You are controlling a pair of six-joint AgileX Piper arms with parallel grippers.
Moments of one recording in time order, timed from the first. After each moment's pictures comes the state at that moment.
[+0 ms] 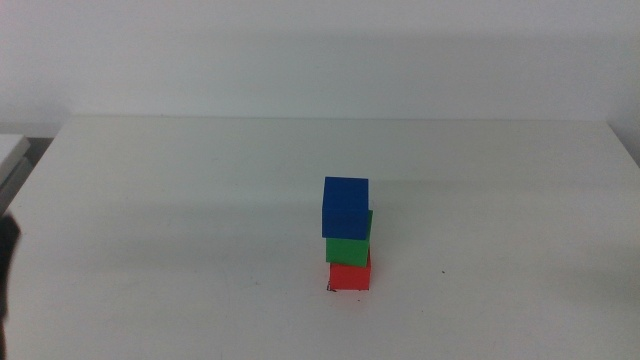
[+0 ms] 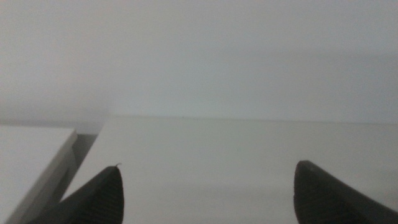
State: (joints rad) left arm -0.03 0.31 -0.33 -0.06 0.25 -0.03; right arm -0.02 0.17 -0.12 -0.06 0.12 0.15
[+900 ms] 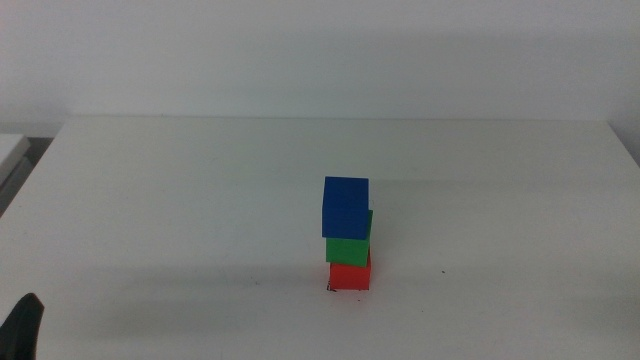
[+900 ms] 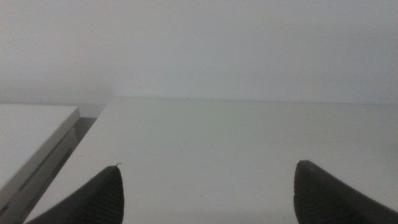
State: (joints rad) left arm -0.02 0.00 0.00 -0.05 0.18 -0.03; right arm -0.02 0.00 0.00 -0.04 0.16 0.15
